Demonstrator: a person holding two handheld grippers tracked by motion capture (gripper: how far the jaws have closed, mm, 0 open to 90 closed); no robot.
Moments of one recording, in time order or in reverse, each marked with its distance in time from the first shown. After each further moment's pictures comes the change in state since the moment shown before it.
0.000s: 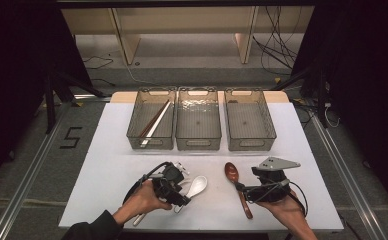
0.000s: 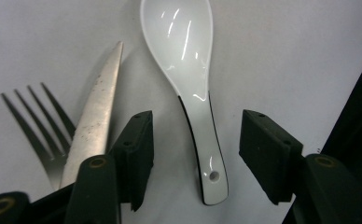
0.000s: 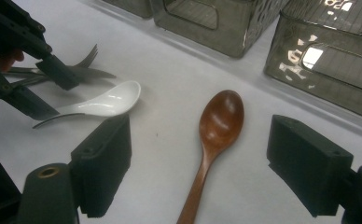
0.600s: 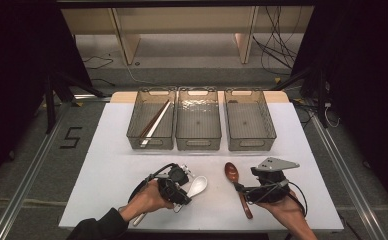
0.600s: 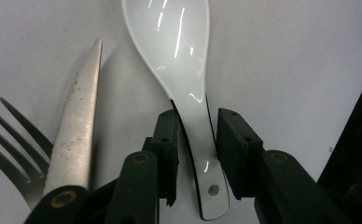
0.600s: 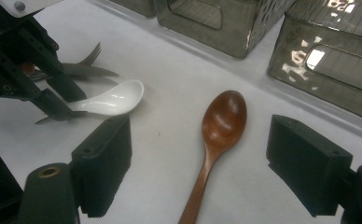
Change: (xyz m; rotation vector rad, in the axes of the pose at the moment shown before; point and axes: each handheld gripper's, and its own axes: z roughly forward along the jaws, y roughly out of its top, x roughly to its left) left arm 0.002 0.005 0.012 0.056 -0.018 0.044; right arm 0.002 0.000 0.000 0.002 0.005 -0.017
